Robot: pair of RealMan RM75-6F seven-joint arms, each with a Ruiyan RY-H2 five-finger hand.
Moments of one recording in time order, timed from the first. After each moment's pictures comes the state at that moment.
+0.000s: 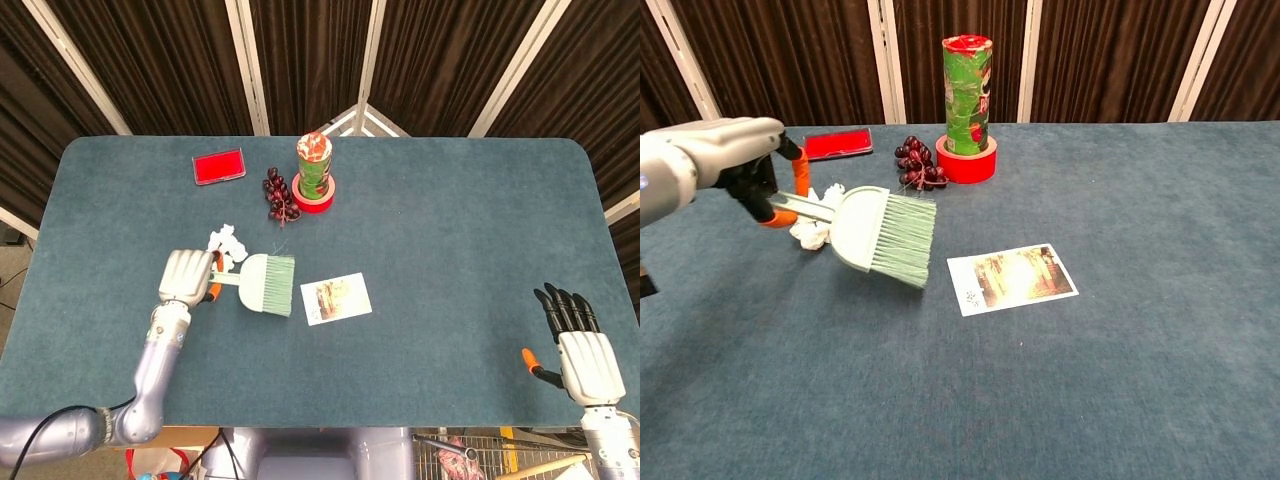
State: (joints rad) left arm -0.73 -1.59 -0.31 -1.70 0.70 1.21 0.86; right arm 0.09 -1.12 0.04 -1.63 -1.53 1.46 0.03
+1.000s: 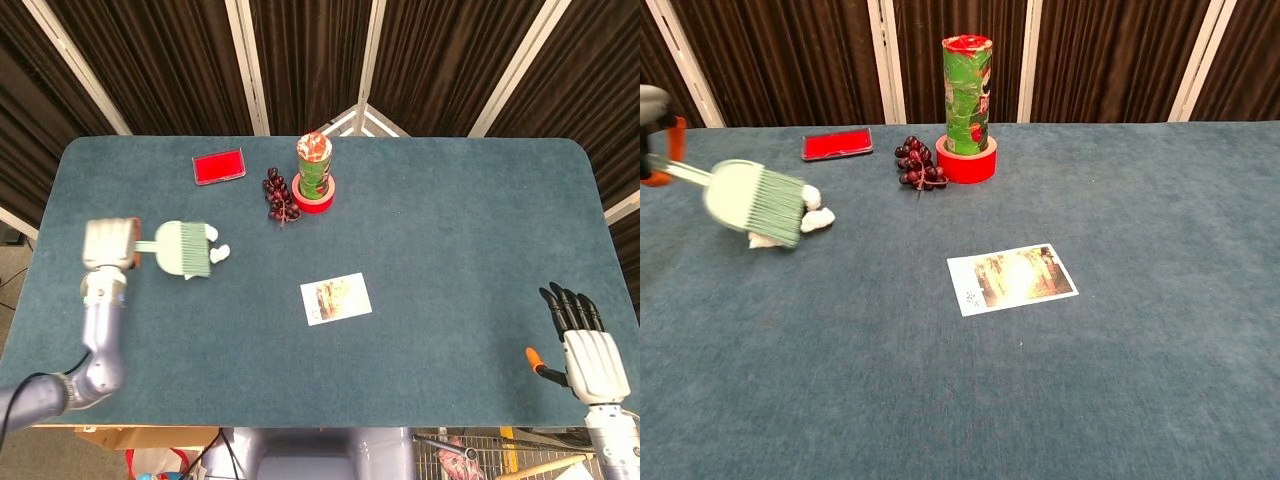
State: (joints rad) left arm -0.75 -1.40 -0.26 -1.48 0.50 1.18 0.91; right arm 0.09 -1.11 0.04 -1.64 -1.51 1.44 0.05
